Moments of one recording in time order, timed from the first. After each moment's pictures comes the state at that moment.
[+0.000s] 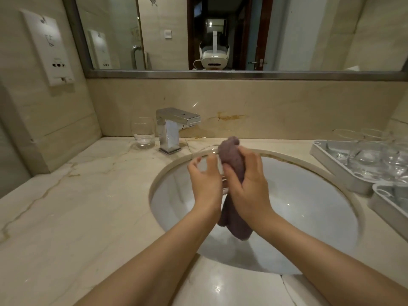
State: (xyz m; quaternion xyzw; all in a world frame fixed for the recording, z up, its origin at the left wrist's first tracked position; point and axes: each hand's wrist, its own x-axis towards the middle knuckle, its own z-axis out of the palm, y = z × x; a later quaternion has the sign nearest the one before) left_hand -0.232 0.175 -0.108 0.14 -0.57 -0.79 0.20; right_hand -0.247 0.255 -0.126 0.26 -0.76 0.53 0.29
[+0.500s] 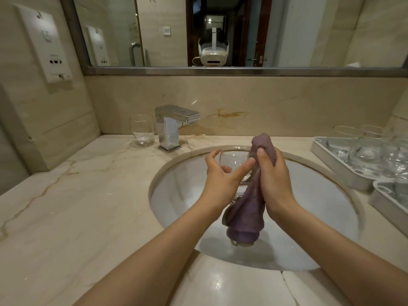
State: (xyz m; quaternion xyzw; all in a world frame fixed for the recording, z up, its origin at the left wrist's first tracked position) left_hand -0.225 0.181 -0.105 0.04 -0.71 -0.69 0.10; right_hand -0.254 0.280 -0.105 0.08 -0.67 0.73 0.15
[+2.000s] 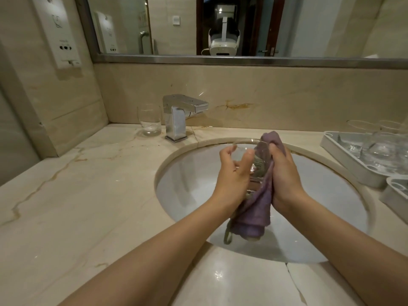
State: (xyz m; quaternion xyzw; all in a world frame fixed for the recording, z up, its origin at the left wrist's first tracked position) left_hand -0.215 0.192 -0.111 0.02 -0.70 -0.71 0.10; right_hand -0.258 0.282 -0.108 0.02 -0.57 0.82 0.01
